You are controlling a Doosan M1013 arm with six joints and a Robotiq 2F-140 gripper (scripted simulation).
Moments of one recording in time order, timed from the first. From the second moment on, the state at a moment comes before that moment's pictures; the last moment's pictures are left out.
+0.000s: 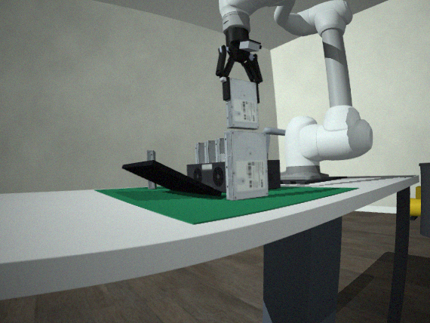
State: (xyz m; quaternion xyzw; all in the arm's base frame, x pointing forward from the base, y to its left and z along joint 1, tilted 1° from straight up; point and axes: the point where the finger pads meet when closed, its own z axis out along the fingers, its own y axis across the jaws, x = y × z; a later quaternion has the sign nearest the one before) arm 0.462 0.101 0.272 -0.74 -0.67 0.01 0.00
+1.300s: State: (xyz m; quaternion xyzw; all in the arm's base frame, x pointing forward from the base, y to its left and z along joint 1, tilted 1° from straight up) arm 0.450 0.175 0.273 -0.74 -0.67 0.01 0.00
